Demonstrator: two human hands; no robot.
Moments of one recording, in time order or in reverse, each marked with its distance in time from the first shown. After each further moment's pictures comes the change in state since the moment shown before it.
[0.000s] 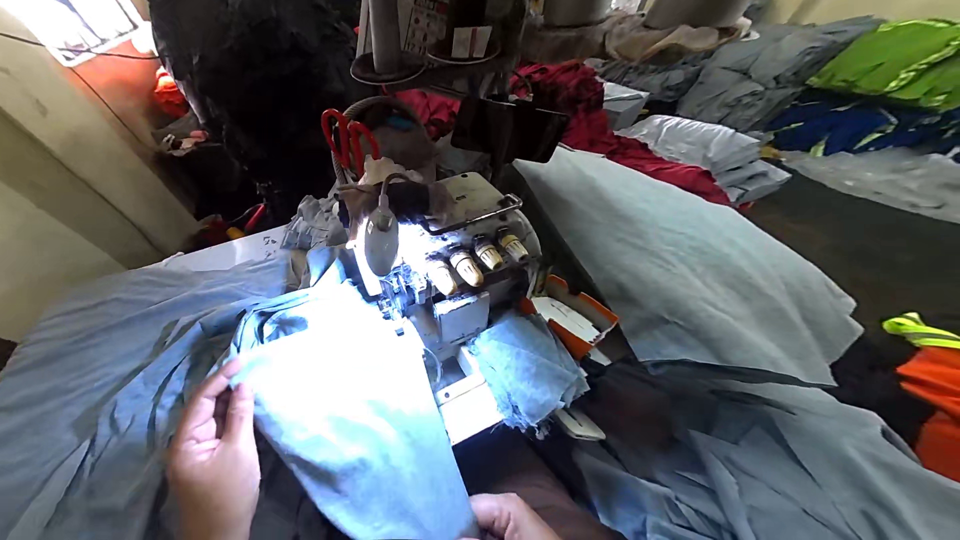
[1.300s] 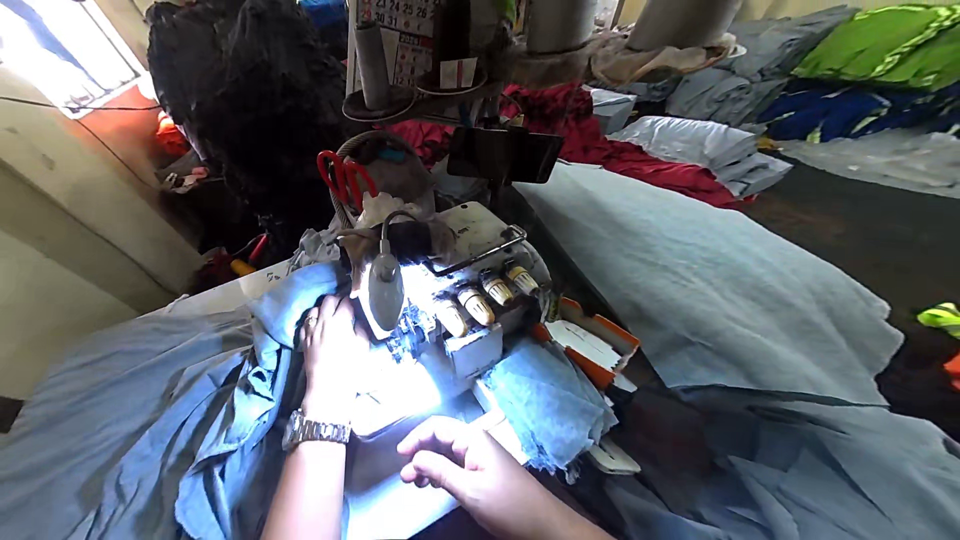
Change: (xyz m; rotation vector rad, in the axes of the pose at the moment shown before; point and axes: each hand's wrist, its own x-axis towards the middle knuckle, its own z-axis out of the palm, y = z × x) left_hand 0.078 -0.009 0.130 0.690 -0.514 0.056; right_hand 0.101 -0.066 -0.006 0.065 0.070 -0.063
